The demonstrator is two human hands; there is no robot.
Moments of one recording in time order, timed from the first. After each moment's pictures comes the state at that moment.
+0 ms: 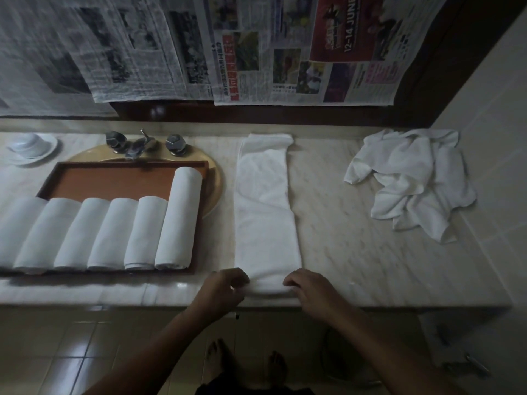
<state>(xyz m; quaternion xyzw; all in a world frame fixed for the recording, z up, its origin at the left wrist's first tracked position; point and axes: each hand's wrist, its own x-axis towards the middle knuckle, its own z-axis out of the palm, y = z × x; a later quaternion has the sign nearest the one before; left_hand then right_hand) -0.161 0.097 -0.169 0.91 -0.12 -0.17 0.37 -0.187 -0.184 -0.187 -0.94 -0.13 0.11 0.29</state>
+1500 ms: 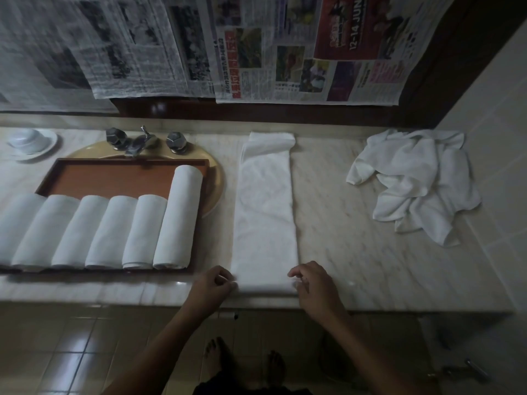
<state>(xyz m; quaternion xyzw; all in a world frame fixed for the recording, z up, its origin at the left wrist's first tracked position) -0.163 0.108 -0.175 0.86 0.07 -0.19 0.47 -0.194 -0.176 -0.183 -0.93 0.00 0.04 0.36</state>
